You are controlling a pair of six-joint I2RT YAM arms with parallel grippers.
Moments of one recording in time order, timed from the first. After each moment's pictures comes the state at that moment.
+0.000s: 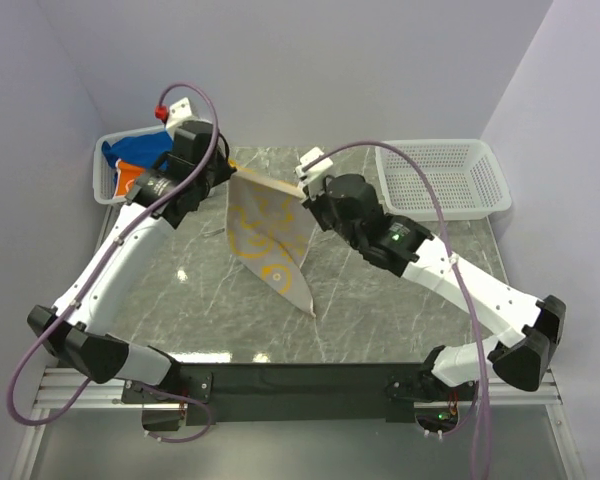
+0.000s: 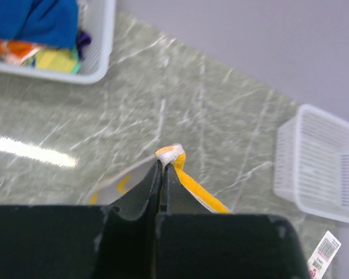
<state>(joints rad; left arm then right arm) -0.48 1.41 1.62 -0.72 -0.46 -0.73 0.88 1.34 1.32 -0.38 0.37 -0.15</state>
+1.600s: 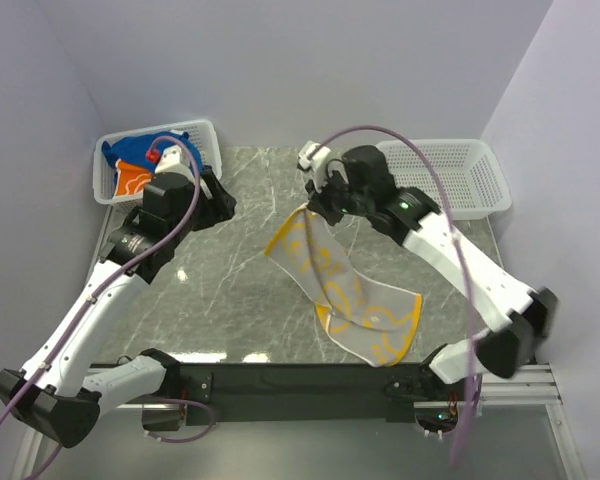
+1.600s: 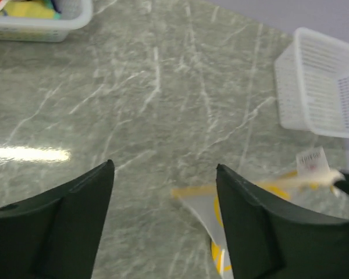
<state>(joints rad) -0.44 1.06 1.21 -0.56 -0.20 -0.59 0.68 1.39 1.49 -0.59 -0.20 -0.28</state>
